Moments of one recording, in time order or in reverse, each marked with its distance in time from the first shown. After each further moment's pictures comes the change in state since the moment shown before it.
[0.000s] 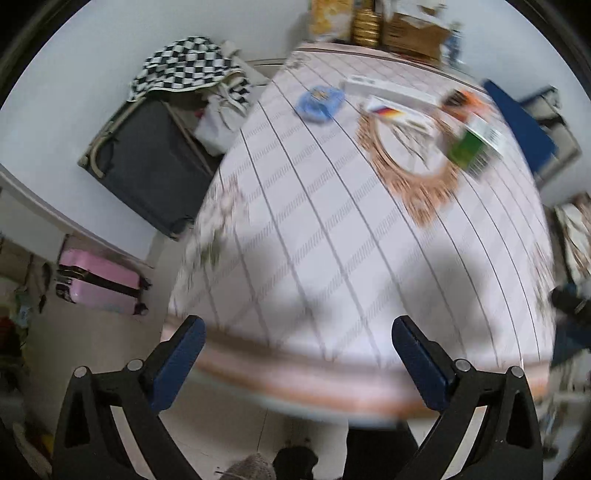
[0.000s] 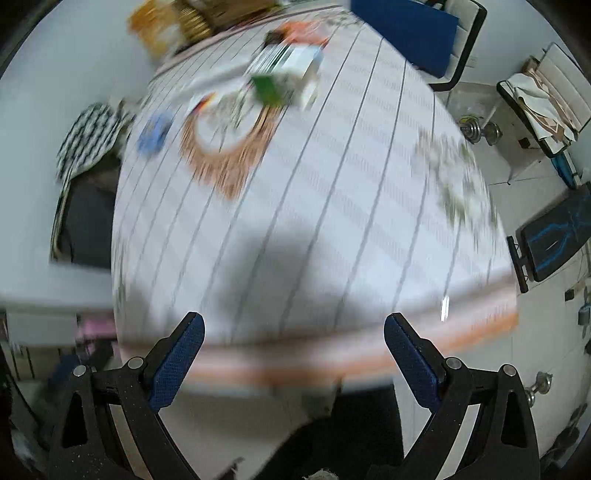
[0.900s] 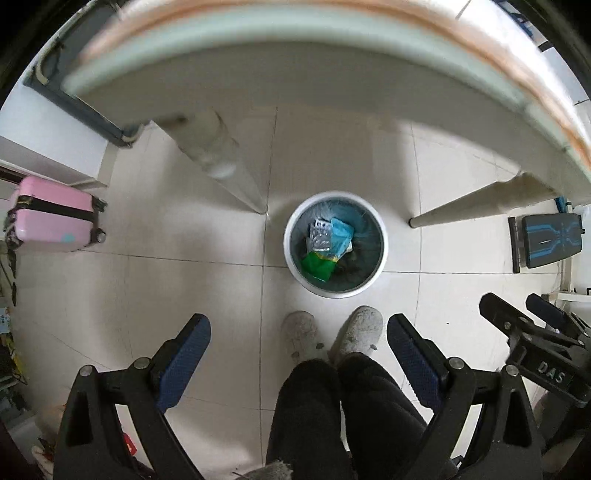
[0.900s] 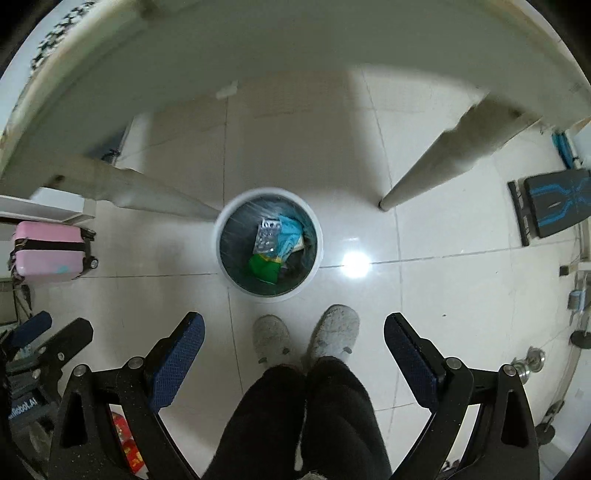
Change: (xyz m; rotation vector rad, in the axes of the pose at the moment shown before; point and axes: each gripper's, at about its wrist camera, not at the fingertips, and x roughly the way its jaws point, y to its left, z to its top) left arm 0.107 0.051 -0.261 0.171 0.292 -0.159; right arm 0.204 -0.042 -0.312 -0.159 0.154 -0.141
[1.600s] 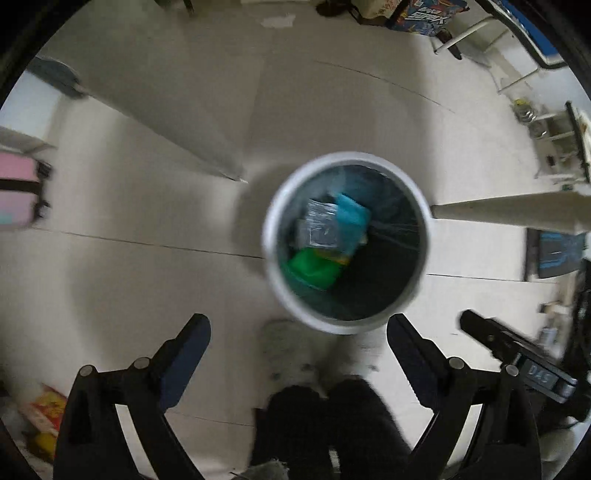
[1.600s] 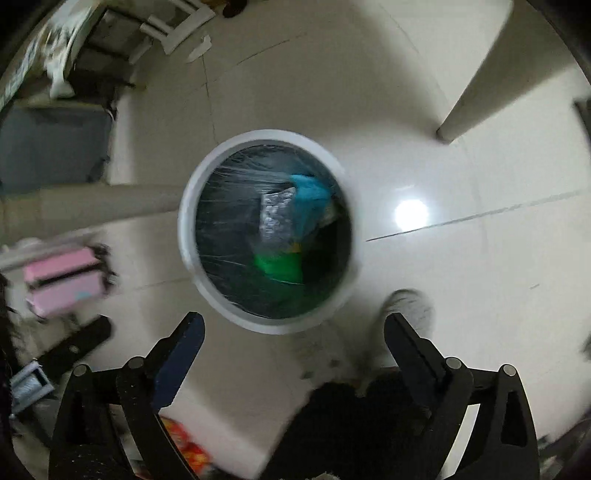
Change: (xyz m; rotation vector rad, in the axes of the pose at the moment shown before) left arm 0.217 0.020 0.029 -0.056 0.137 -0.049; right arm 0.268 -0.037 0.019 0.153 0.172 0.195
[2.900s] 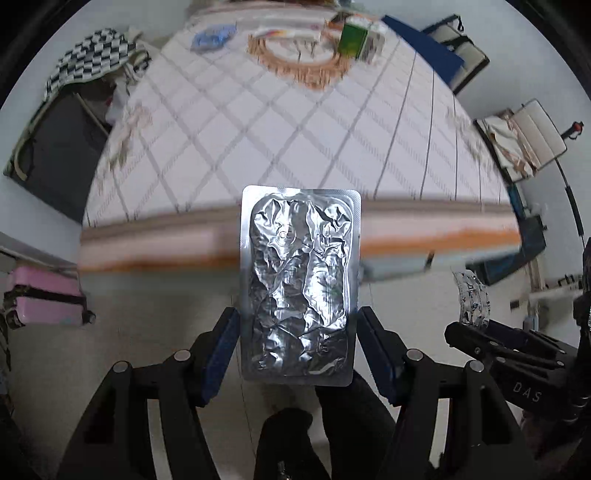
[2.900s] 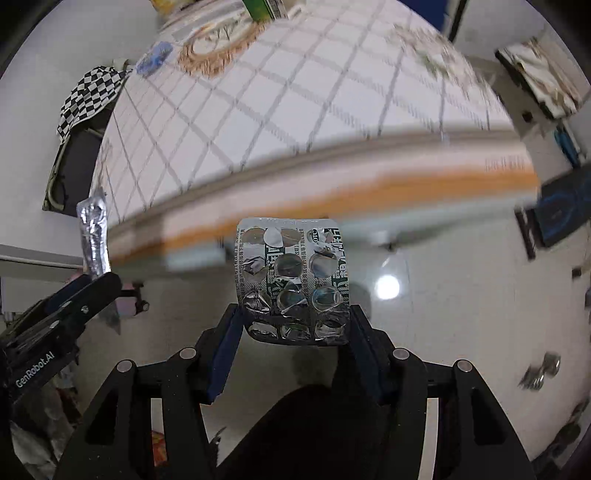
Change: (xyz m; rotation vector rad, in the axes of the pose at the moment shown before) left arm -0.331 -0.115 -0.009 0.210 -0.298 -0.041; right arm -0.404 0.063 -0.038 -0.069 -0.261 -0.025
